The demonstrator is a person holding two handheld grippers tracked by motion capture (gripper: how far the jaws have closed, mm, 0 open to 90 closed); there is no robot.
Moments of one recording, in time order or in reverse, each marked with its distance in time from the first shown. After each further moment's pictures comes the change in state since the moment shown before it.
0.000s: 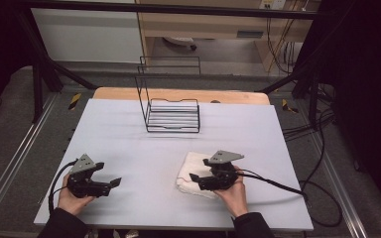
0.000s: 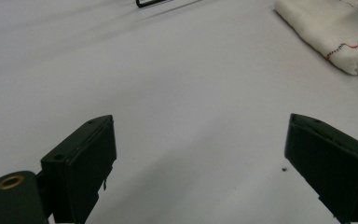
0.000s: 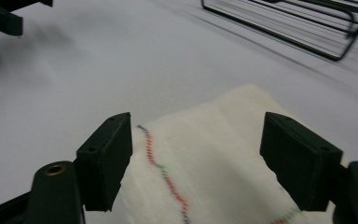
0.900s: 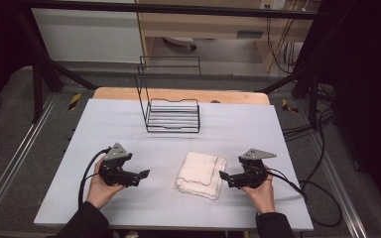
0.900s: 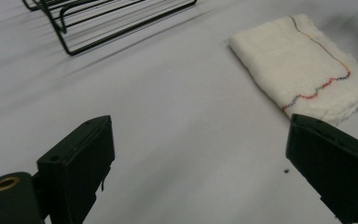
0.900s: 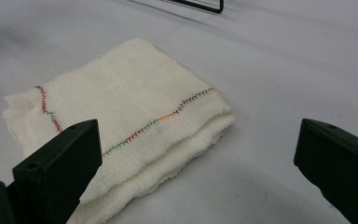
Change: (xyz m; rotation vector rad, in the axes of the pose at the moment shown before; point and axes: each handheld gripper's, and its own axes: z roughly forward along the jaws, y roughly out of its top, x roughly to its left) left arm -0.050 0.062 0.055 0.021 -0.072 0.039; right arm -0.063 -0.036 -0.040 0.021 -0.127 0.106
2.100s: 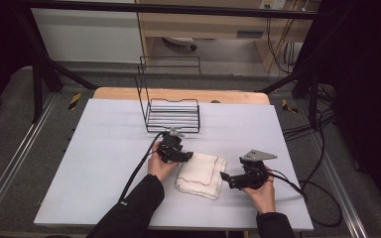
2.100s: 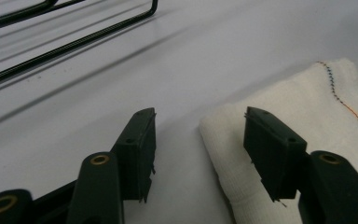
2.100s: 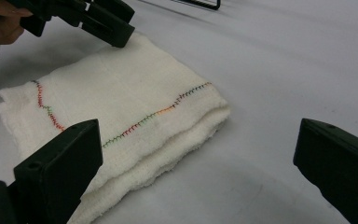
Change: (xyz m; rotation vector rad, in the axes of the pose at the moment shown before) left arm -0.034 0.065 0.146 0.138 -0.026 -0.086; right arm 0.000 -0.003 -0.002 0.007 -0.011 0.000
